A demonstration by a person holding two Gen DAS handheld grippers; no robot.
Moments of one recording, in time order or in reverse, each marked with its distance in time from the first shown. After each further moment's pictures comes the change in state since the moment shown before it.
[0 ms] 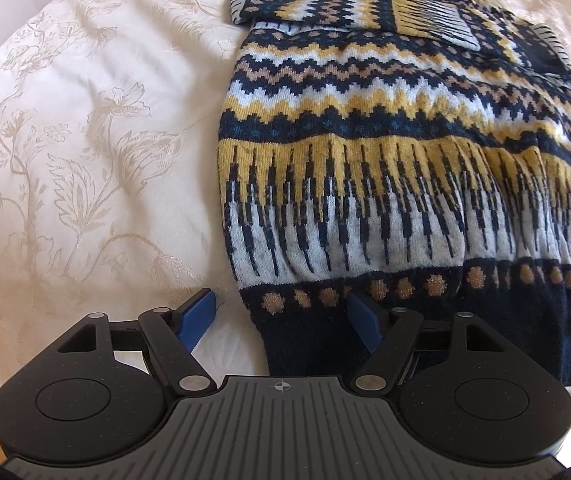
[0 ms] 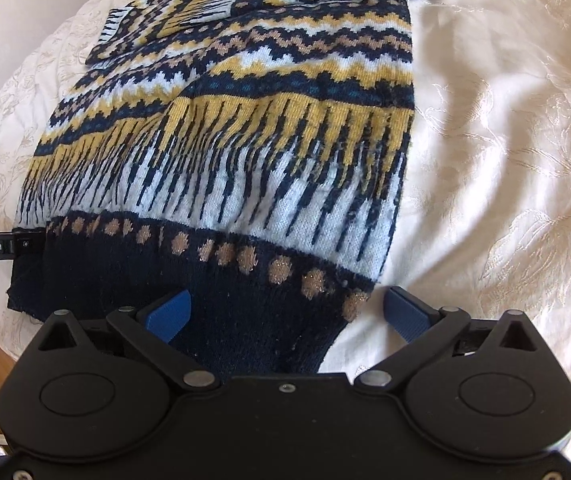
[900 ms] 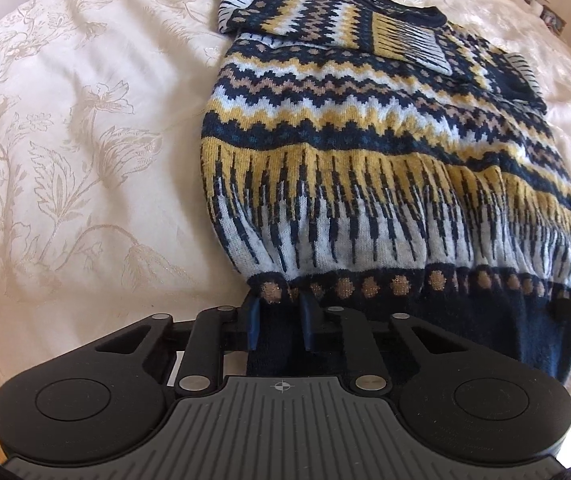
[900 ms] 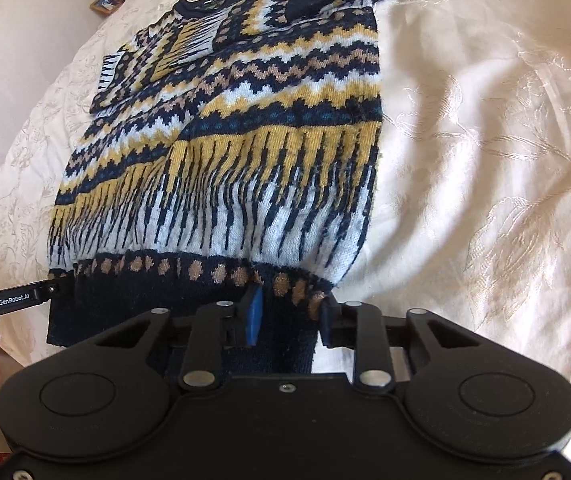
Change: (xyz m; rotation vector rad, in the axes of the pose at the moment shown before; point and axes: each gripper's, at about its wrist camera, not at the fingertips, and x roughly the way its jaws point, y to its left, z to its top) left arm -0.012 0.008 -0.004 -0.063 -0.032 -0.142; right arm -0.022 -0.022 0.008 0.153 -0.007 0.112
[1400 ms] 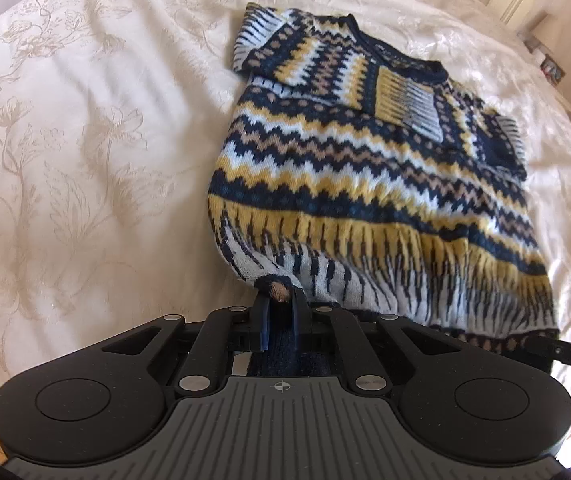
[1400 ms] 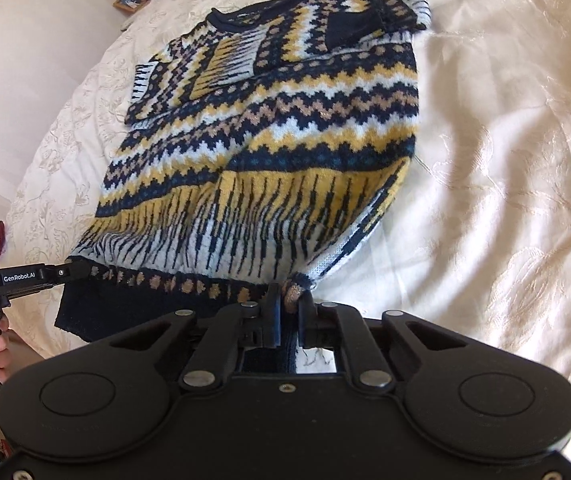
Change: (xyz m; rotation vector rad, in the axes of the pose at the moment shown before) left arm -0.036 0.014 0.035 -0.113 -0.044 -0.090; right arm -0.027 0.025 0.031 -0.048 -0.012 0.065
